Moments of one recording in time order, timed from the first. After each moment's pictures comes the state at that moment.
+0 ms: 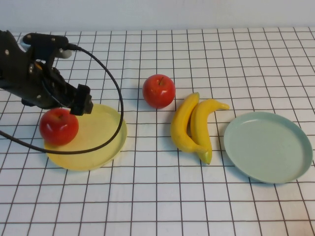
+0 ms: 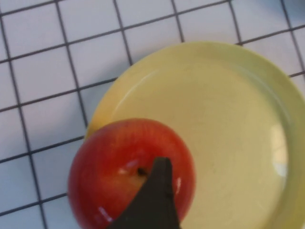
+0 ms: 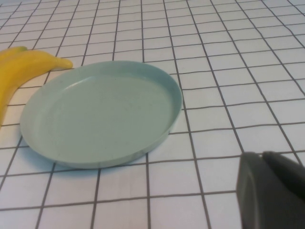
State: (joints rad) right arm -0.03 -0.01 0.03 0.12 0.35 0.00; left arm -0.20 1.64 -1.26 -0.15 0.73 0.22
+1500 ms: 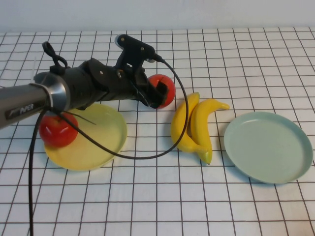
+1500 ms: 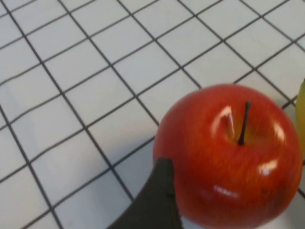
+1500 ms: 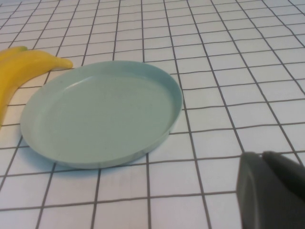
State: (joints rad) right arm -0.03 -0.01 0.03 0.12 0.35 0.00; left arm -0.45 1.98 -1.38 -0.84 0.16 1.02
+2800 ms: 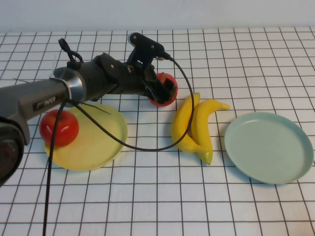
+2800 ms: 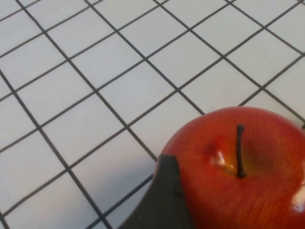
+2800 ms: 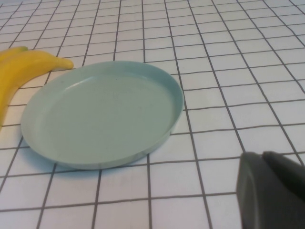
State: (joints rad) right arm -0.03 -0.01 0.03 0.12 0.35 0.00; left arm -0.44 2.14 -1.57 -0.84 0.25 1.05
